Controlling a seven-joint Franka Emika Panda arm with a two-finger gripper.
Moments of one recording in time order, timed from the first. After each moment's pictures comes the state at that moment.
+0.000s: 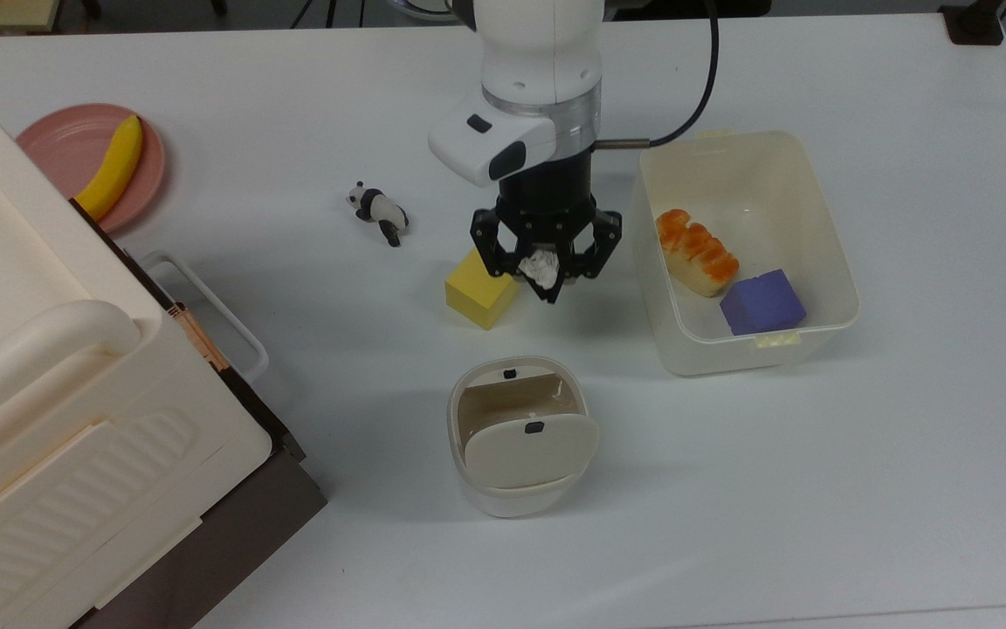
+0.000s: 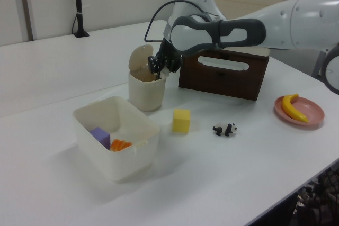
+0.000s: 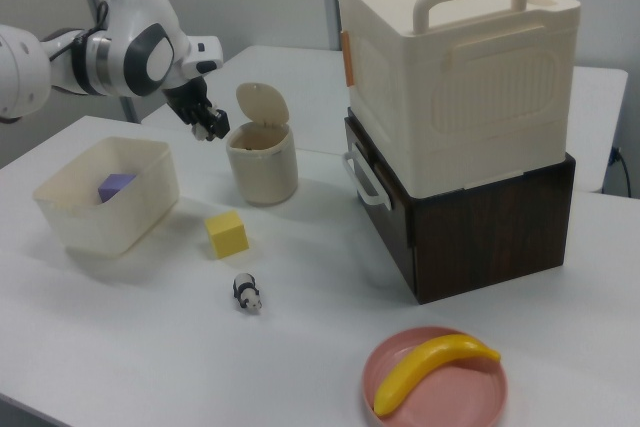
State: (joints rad) arm 0.06 0.35 0.14 -1.59 -0.06 2.30 0.32
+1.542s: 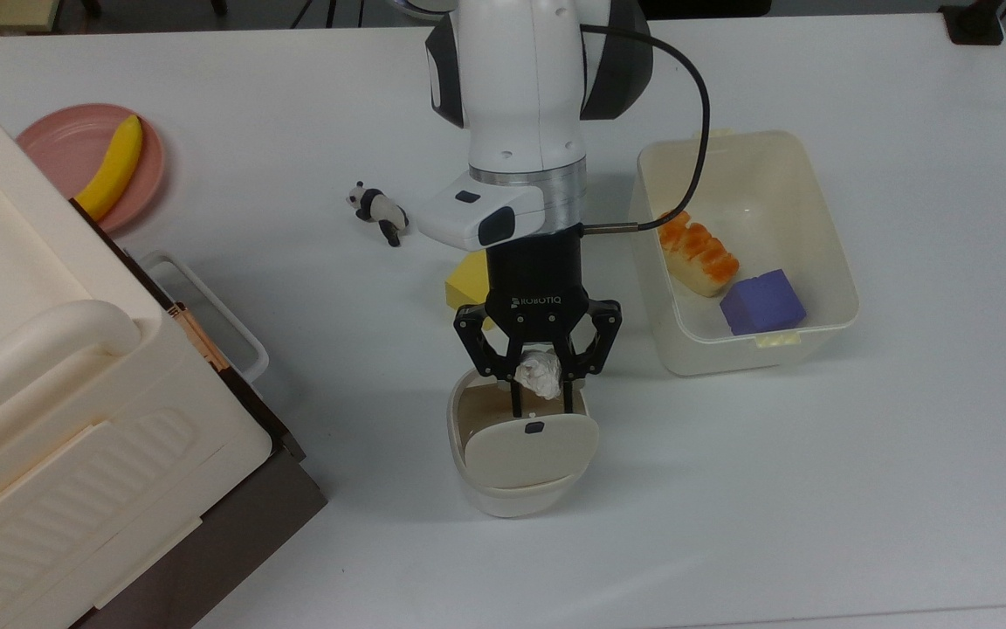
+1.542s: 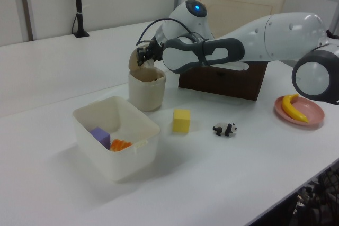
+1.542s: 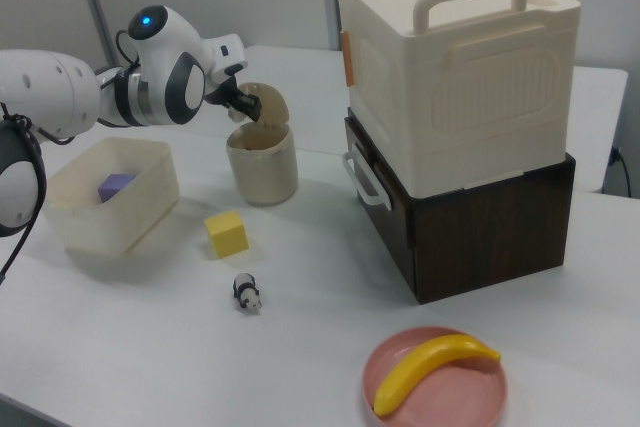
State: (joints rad) arm 0.05 0.54 0.13 -1.48 -0.16 2.71 0.32
